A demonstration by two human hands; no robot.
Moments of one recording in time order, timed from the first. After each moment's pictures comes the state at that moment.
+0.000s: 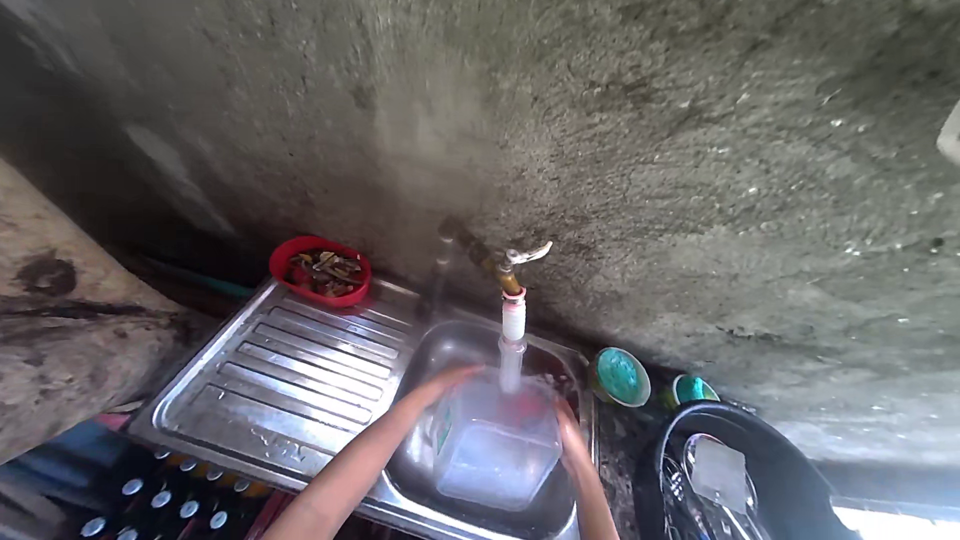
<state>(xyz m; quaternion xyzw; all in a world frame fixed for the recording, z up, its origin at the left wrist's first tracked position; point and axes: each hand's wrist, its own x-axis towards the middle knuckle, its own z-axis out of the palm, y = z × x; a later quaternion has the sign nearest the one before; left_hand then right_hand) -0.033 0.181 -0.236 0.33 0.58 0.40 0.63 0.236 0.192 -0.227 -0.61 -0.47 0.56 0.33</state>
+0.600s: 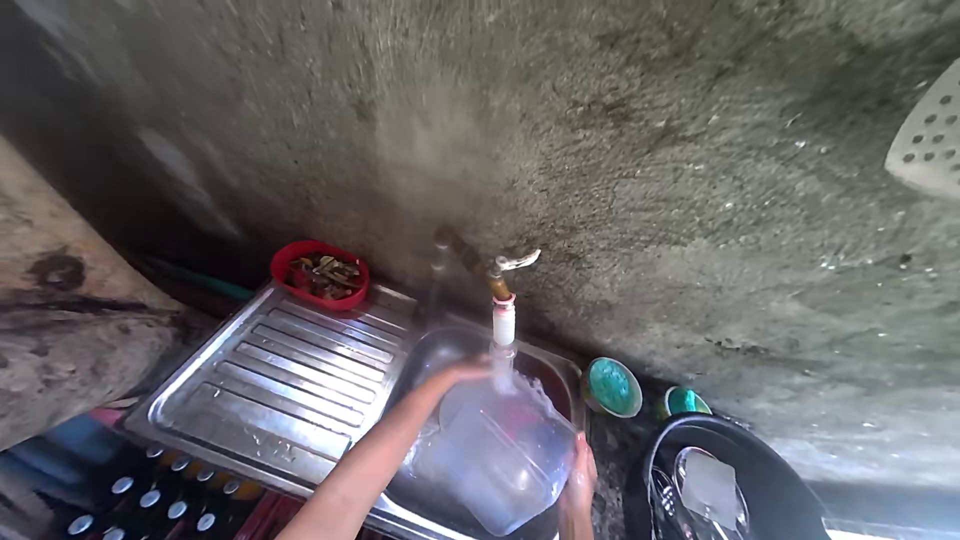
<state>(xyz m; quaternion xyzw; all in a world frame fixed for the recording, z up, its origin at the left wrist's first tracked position) -0.013 0.221 -0.193 0.55 0.52 0.27 0.59 0.245 0.153 -0.222 -0.62 -0.30 0.47 0.55</state>
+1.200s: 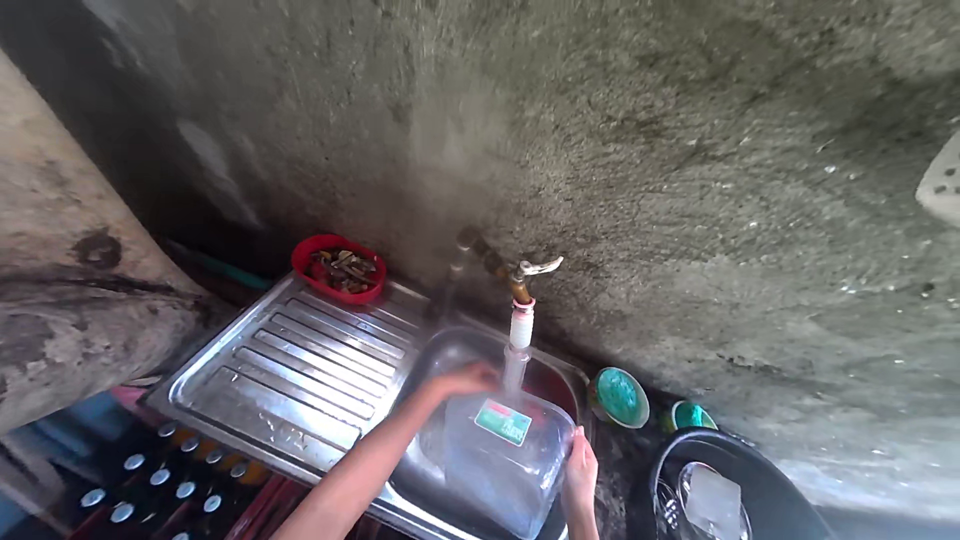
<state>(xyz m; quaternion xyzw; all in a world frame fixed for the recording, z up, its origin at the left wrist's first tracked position) -0.032 0.199 -0.209 0.62 0.49 0.30 0.54 0.234 0.156 -0.192 -0.66 -0.49 0.39 0.41</state>
